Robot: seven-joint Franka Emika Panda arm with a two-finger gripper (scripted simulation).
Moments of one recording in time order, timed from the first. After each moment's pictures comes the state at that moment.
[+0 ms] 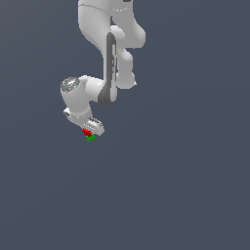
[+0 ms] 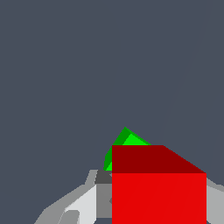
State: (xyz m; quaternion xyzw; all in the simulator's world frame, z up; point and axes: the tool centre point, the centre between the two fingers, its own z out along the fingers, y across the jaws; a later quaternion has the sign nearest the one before) arm -0.092 -0.195 0.062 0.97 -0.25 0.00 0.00
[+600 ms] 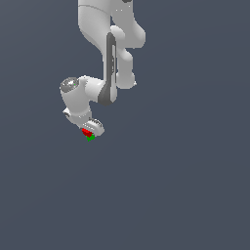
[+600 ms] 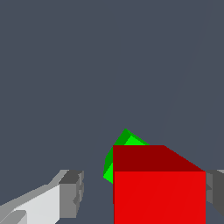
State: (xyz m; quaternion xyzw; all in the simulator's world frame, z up) arm -0.090 -0.195 0.062 0.97 -0.25 0.00 0.00
